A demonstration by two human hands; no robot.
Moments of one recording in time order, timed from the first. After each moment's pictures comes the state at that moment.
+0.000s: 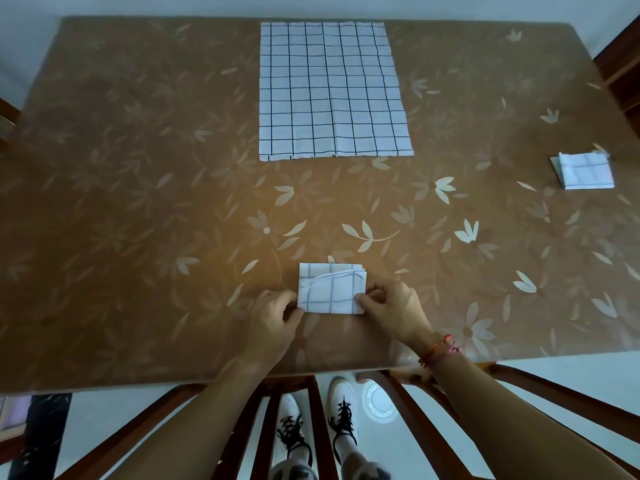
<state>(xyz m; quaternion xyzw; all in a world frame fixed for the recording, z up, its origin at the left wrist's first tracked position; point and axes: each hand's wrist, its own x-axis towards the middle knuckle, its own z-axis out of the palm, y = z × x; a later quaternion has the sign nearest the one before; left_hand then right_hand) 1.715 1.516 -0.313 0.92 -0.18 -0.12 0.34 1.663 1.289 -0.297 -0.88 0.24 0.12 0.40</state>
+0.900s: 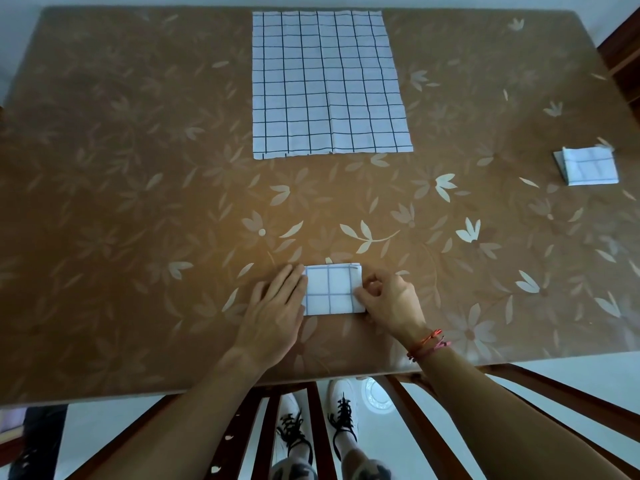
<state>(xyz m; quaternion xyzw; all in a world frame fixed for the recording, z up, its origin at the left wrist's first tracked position) 1.734 1.509 -0.323 0.92 -0.36 -0.09 0.08 1.679 1.290 -0.308 -0.86 0.30 0.12 0.39</state>
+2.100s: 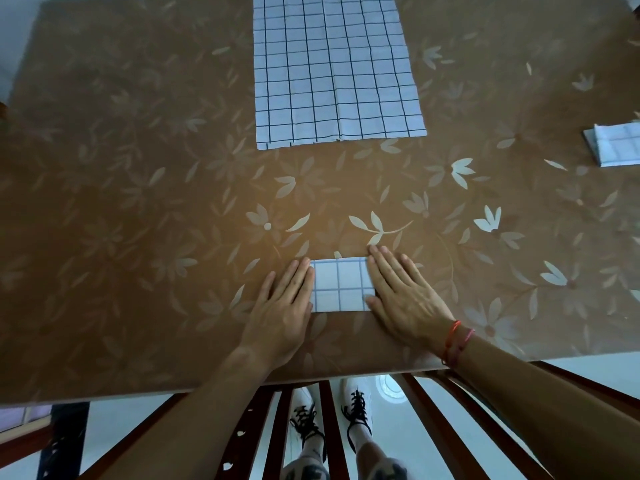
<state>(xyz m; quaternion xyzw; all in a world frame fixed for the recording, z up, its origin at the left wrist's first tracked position) 1.733 1.513 -0.336 0.92 -0.36 -0.13 0.06 1.661 1.269 -0.337 -0.99 -0.07 0.09 0.02</state>
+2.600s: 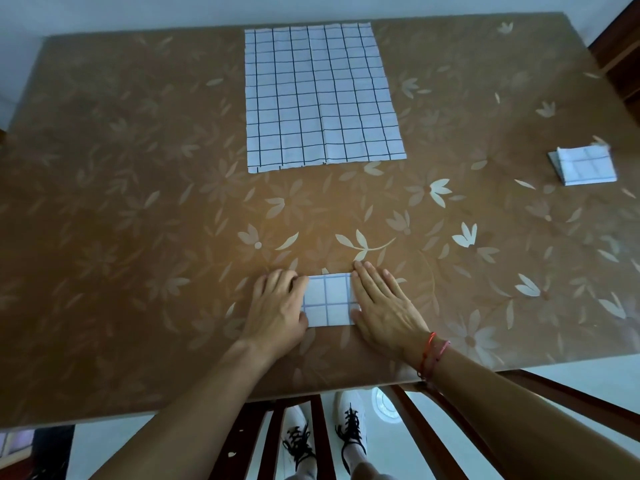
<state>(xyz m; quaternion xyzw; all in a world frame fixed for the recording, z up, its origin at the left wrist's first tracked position) 1.757 1.484 -0.303 0.93 -0.33 -0.13 0.07 1.669 1.281 -0.321 -0.99 -0.02 0.12 0.05</state>
